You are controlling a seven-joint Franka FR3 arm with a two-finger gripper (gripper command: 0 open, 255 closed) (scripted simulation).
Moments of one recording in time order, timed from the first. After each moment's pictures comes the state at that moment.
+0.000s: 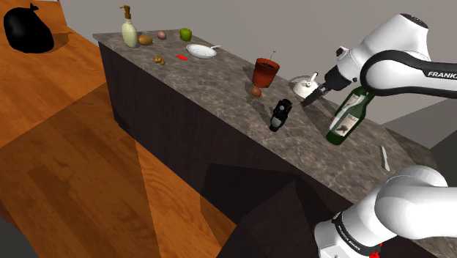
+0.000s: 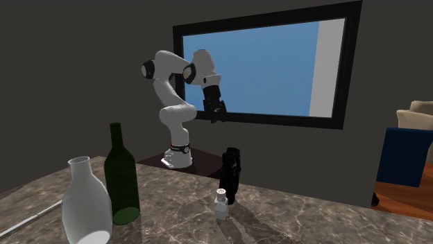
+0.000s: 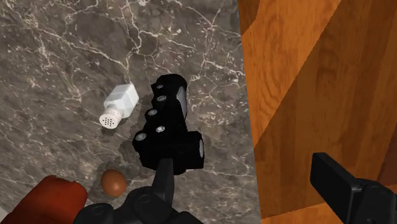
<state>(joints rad) -0.05 -0.81 -0.17 -2.71 -0.18 2.30 -0.26</state>
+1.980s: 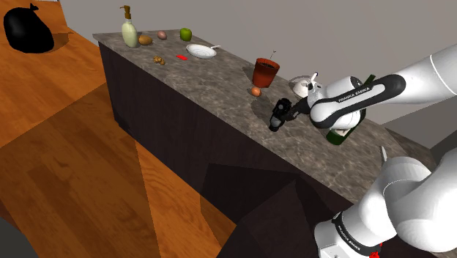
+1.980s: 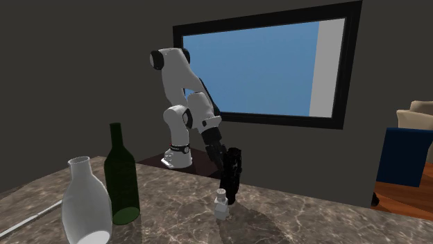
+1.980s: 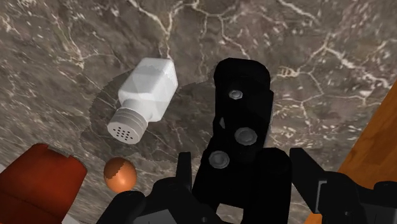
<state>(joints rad) 0.41 -0.19 -0.84 -2.77 -0.09 3.25 -0.70</state>
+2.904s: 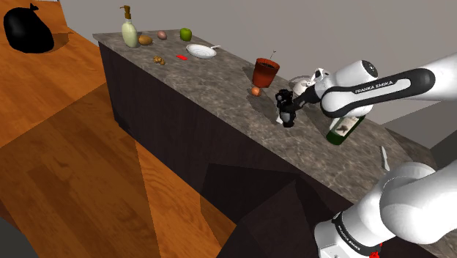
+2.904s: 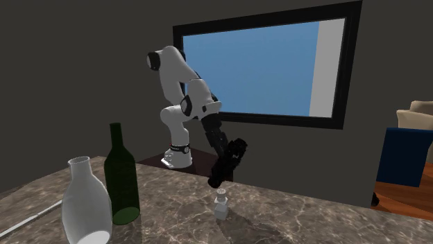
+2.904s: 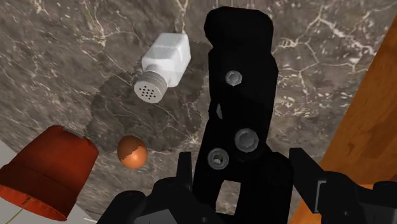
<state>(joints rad) 0.09 -0.33 -0.54 -2.74 -0.19 3.05 -0.61</state>
